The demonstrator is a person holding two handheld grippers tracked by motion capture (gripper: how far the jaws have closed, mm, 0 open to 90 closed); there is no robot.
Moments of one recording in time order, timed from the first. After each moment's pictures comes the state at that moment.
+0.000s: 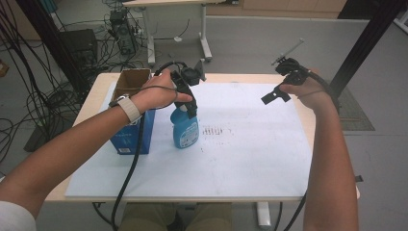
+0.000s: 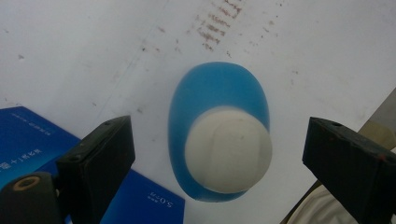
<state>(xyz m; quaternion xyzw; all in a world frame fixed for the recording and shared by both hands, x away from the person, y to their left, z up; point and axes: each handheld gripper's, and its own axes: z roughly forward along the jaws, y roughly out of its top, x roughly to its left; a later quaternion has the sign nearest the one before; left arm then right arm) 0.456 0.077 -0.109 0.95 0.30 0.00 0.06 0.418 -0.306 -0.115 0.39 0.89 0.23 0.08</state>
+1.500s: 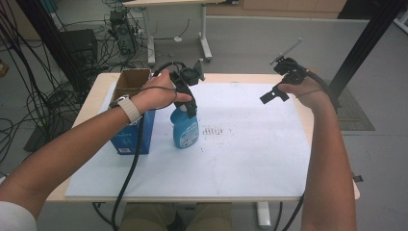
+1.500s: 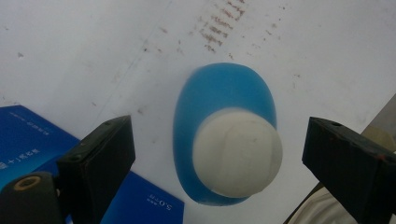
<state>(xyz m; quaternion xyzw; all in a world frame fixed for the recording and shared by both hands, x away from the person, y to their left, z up) 0.458 0.081 -0.111 0.95 0.30 0.00 0.06 0.422 -0.304 -0.117 0.39 0.89 0.24 0.08</state>
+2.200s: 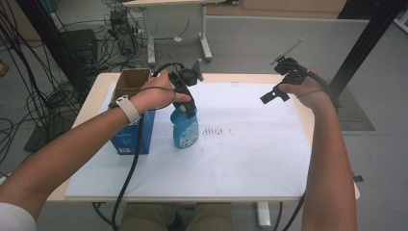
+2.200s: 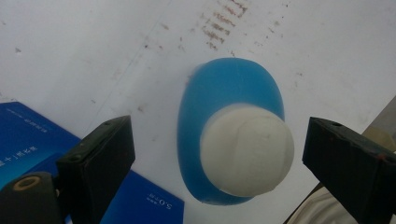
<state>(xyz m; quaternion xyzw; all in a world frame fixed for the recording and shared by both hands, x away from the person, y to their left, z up) 0.460 0.084 -0.114 0.95 0.31 0.00 0.06 0.419 -0.305 -0.116 0.39 0.89 0.24 0.08</state>
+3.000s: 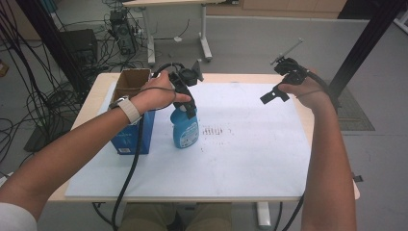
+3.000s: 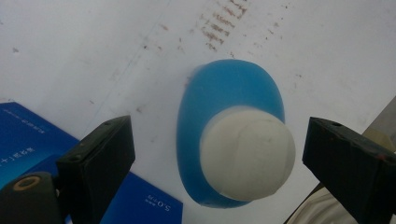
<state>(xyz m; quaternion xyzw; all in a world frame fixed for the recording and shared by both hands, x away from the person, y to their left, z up) 0.461 0.085 -0.115 0.95 0.31 0.00 0.07 0.420 -0.306 -0.117 0.39 0.89 0.24 0.08</state>
